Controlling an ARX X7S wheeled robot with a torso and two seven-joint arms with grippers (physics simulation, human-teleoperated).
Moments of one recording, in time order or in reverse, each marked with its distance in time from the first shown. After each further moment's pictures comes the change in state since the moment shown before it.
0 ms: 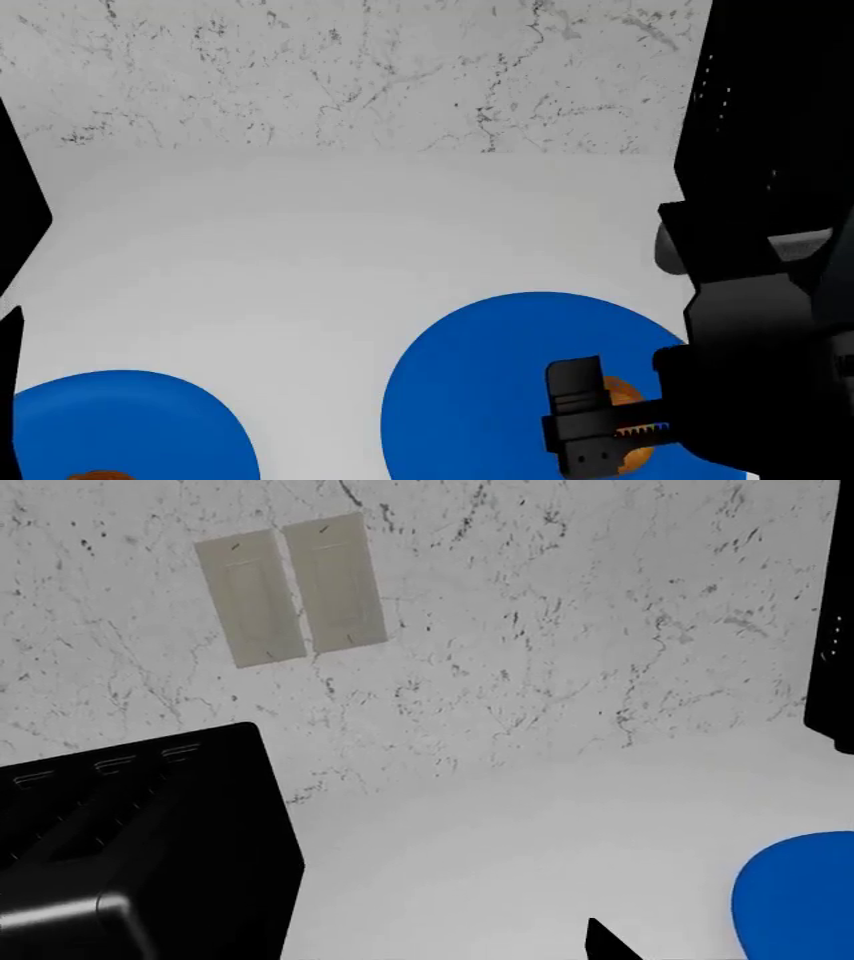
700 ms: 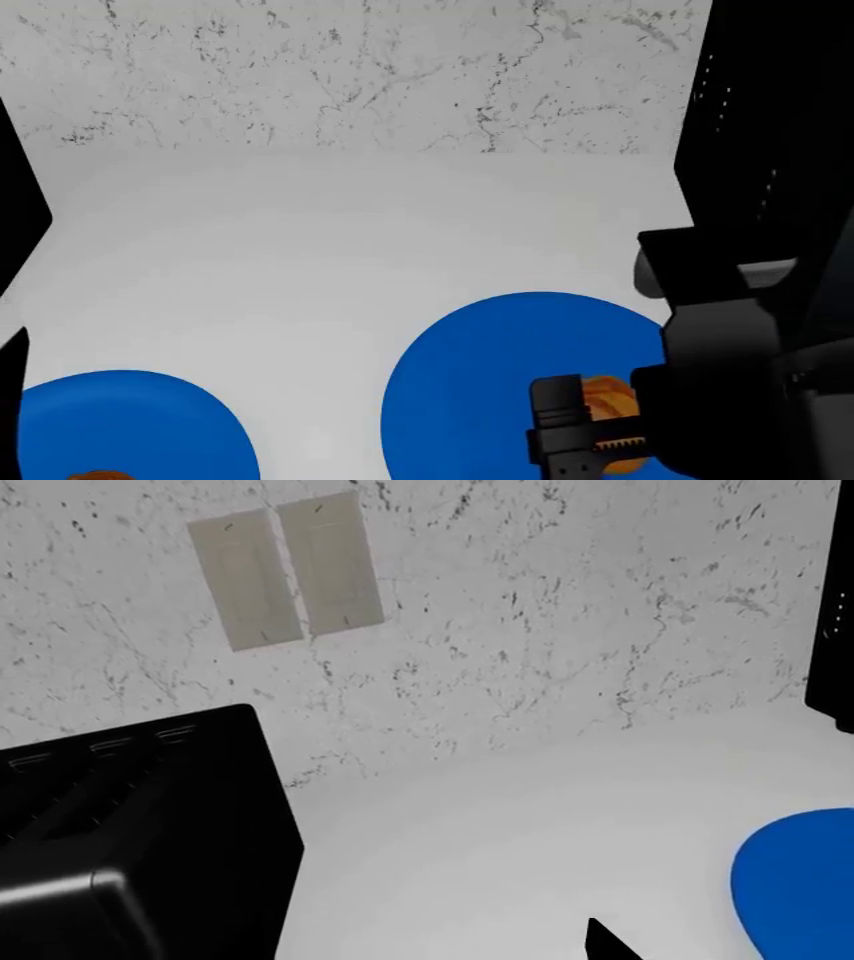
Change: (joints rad) left arm 0.050 -0.010 -0.005 0.018 0.018 0.007 0.008; right arm -0.063 -0.039 0.007 0.037 -0.157 -0.016 -0.160
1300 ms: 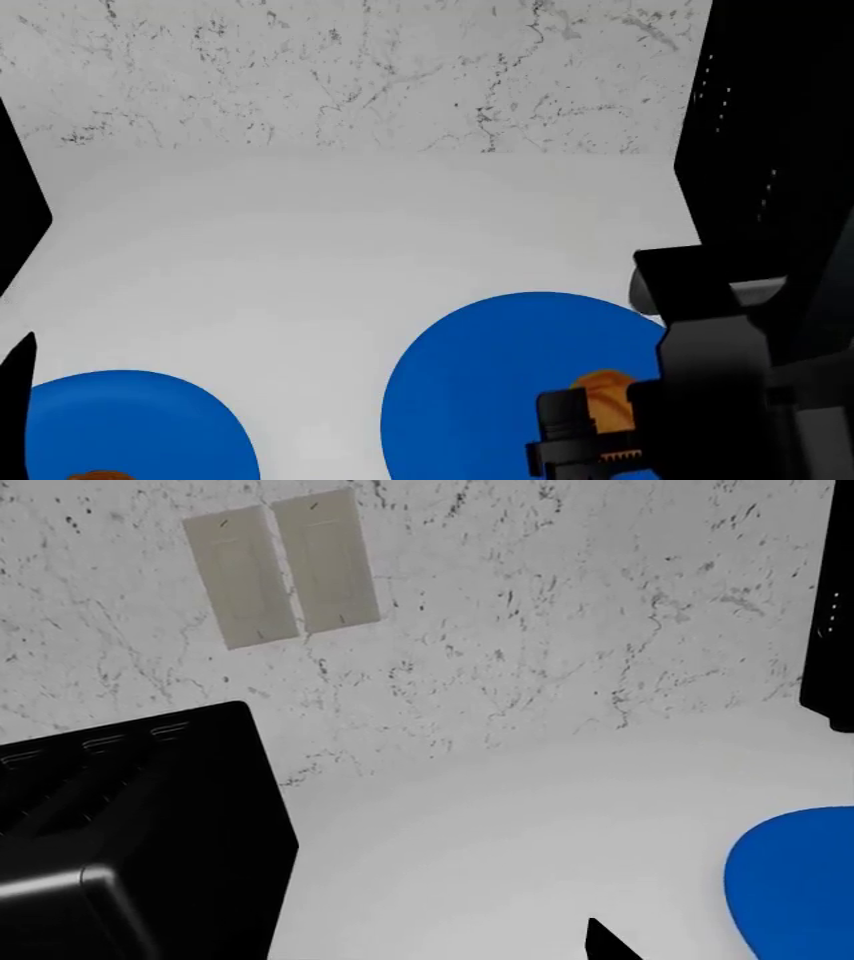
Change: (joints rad) left arm 0.008 0.011 0.011 0.008 0.013 0.007 -0.005; right arm -0.030 -0.004 -0.016 0.010 -0.087 -0.016 -0.093
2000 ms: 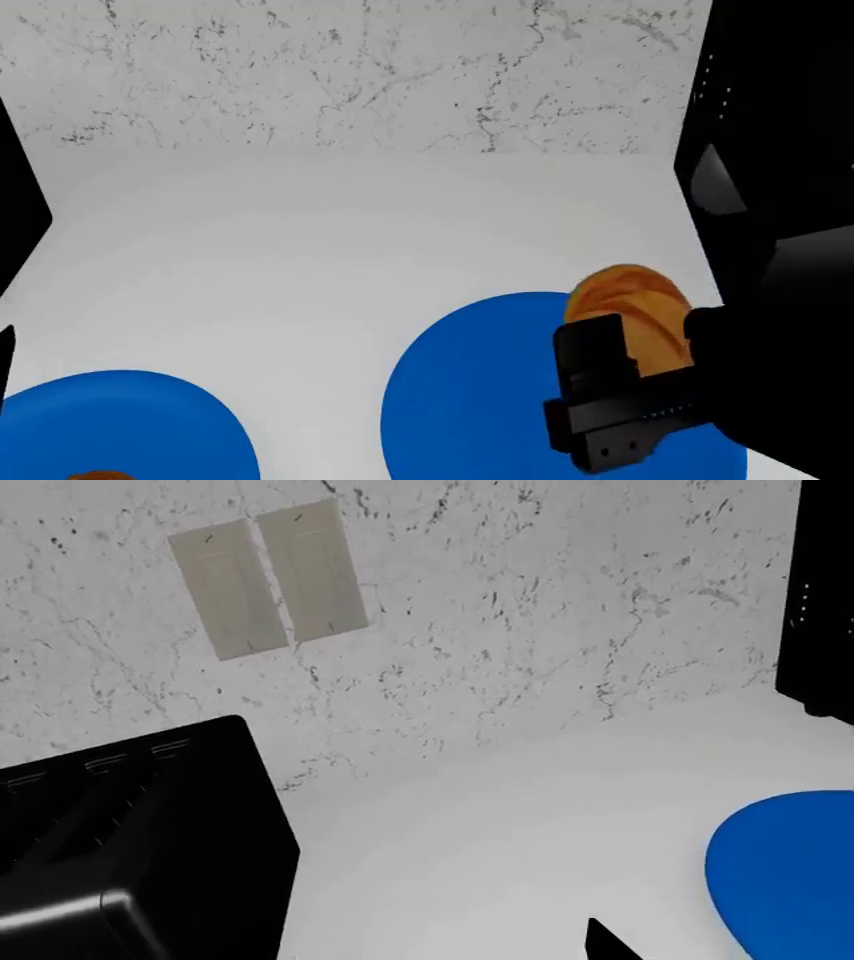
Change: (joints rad) left arm -0.209 -0.082 0.094 -0.026 -0.217 0.028 -0.070; right arm 0.265 0.202 -0.018 -0.285 0.516 -0.066 0.289
